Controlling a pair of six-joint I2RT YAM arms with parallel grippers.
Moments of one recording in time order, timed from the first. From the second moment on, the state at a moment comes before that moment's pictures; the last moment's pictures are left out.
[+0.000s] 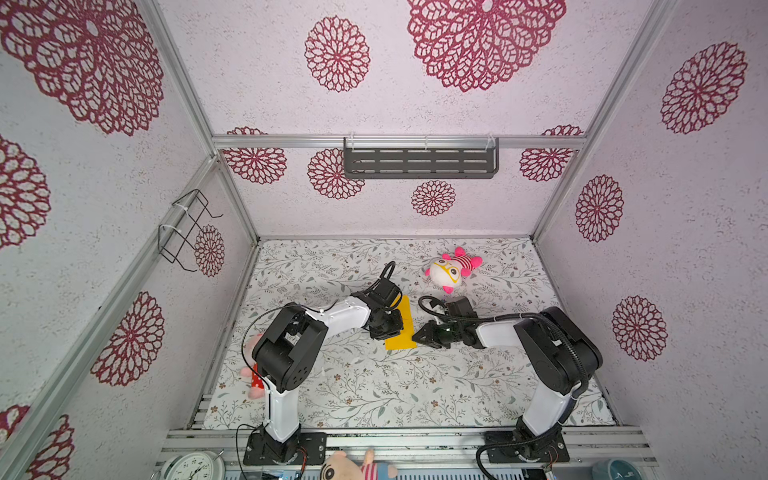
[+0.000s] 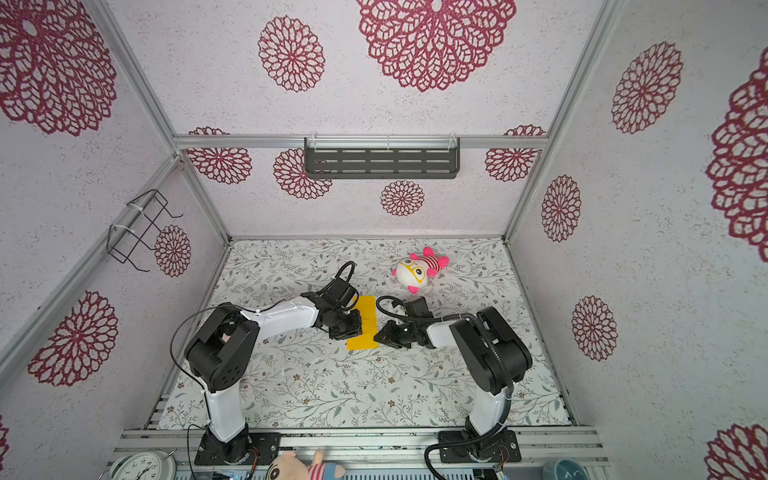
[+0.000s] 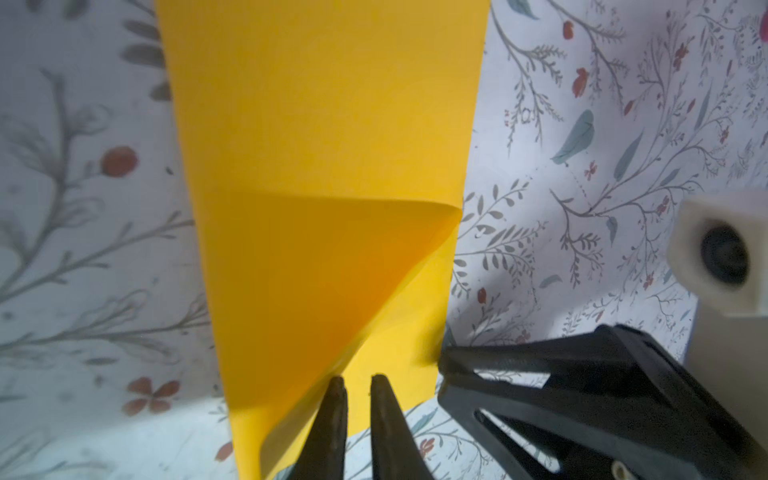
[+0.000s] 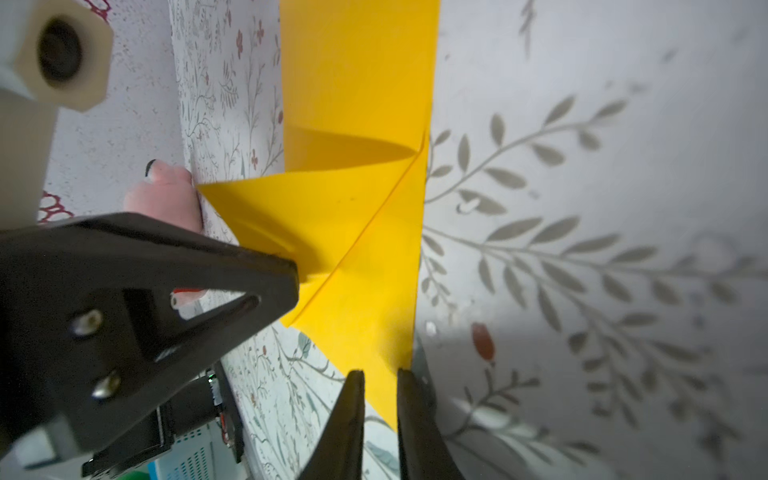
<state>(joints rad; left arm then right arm) -0.65 1.92 1.21 -0.46 0.22 -0.84 0.51 1.78 0.72 0.19 -0.67 0.70</state>
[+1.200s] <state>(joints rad) -0.62 1.92 1.18 -0.49 0.18 -0.84 0.55 1.99 1.05 0.04 -0.62 0.56</state>
